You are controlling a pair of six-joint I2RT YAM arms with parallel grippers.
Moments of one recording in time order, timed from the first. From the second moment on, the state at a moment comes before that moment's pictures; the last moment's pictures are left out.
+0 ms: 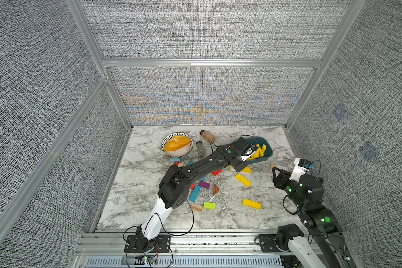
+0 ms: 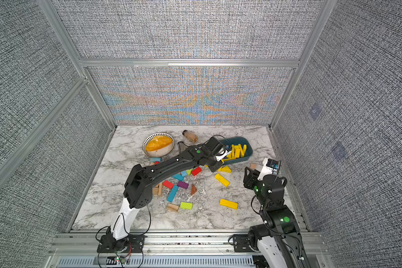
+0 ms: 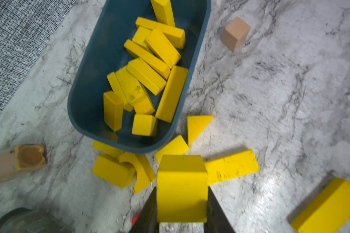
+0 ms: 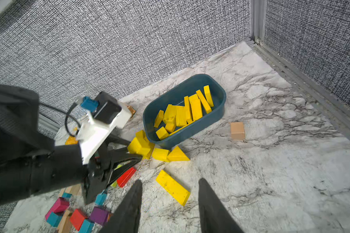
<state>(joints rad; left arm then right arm) -0.97 2.27 2.08 -0.71 -0.02 0.16 0.19 0.46 0.64 -0.53 0.10 0.49</state>
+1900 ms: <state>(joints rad) -0.89 1.48 1.07 -0.18 -0.20 -0.11 0.40 1.35 0.70 -0.38 0.03 0.32</state>
